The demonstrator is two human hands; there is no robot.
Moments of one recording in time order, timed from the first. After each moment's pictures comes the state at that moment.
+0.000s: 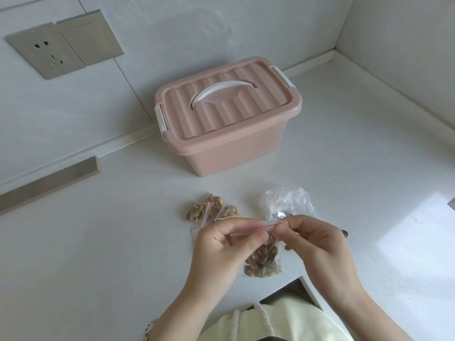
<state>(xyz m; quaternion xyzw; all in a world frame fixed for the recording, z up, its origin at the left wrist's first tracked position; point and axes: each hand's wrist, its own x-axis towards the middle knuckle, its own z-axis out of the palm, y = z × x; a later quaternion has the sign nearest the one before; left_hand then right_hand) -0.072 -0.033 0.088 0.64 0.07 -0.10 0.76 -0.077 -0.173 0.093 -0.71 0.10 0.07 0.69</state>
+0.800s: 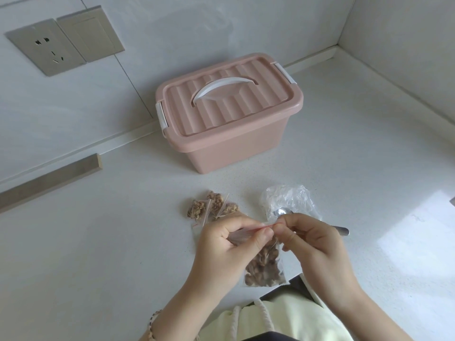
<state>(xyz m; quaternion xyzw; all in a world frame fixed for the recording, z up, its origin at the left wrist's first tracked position) -0.073 -0.032 0.086 0.73 -0.01 -0.06 0.68 -0.081 -0.172 0.089 -0.72 0.06 0.07 0.69</state>
